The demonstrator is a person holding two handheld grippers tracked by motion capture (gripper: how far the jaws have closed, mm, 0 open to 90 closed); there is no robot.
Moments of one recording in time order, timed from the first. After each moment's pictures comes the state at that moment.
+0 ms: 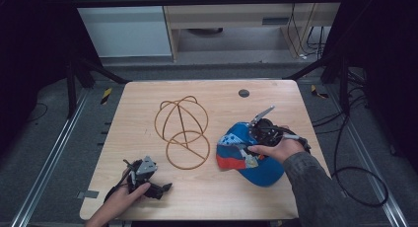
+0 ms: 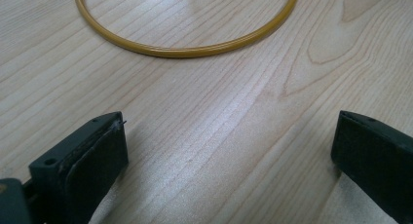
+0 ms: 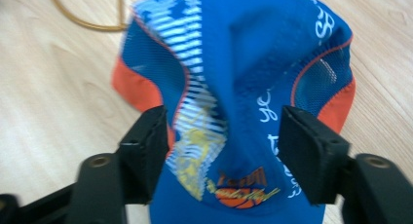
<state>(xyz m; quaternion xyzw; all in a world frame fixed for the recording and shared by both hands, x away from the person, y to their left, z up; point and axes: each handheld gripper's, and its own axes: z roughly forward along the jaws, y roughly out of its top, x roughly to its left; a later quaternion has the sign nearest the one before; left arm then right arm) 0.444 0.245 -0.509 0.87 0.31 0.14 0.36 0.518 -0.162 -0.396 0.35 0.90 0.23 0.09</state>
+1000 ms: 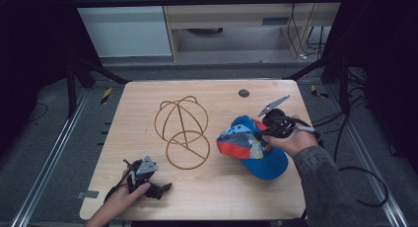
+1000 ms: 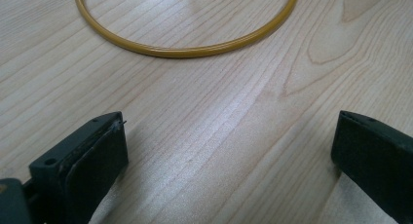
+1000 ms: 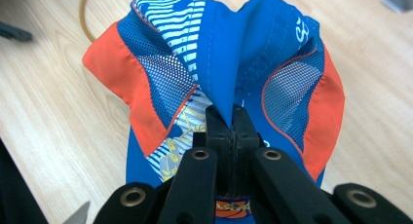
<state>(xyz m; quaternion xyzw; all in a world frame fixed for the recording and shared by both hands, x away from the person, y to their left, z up) 0.444 0.244 -0.510 0.87 0.31 0.14 0.36 0.512 -0.184 -0.344 0.34 0.89 0.28 0.09</state>
